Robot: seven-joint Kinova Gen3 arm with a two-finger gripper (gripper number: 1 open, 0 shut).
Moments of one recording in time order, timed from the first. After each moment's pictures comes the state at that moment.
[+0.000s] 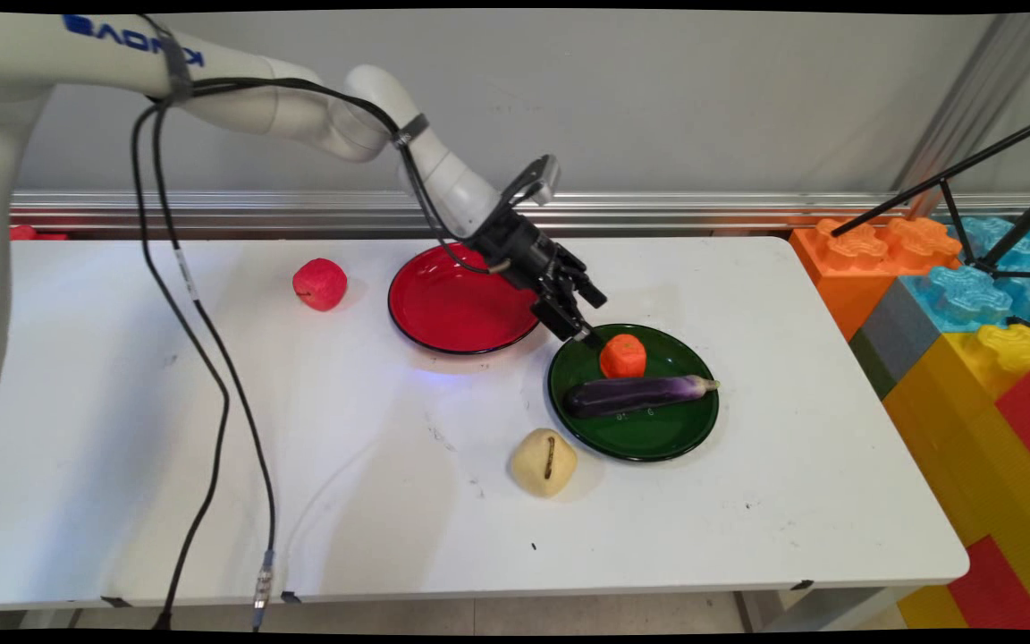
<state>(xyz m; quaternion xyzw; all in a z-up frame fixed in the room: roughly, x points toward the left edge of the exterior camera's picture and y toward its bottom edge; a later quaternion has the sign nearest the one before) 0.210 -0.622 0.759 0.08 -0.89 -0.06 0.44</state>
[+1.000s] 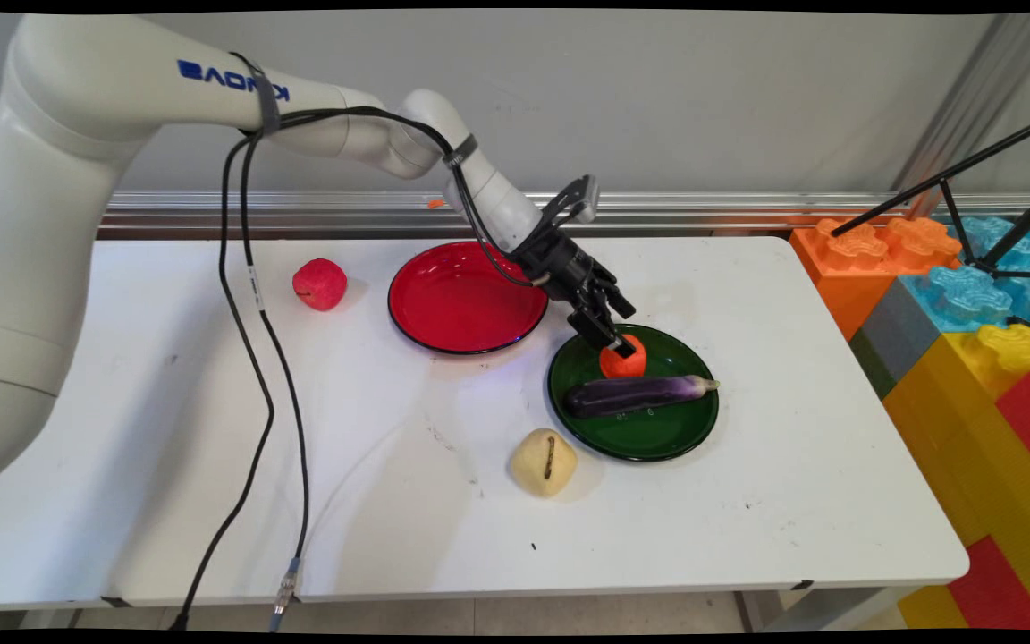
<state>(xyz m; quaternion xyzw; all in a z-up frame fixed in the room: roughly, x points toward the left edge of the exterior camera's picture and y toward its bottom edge) 0.169 -0.653 0.724 0.07 -0.90 -0.06 0.43</state>
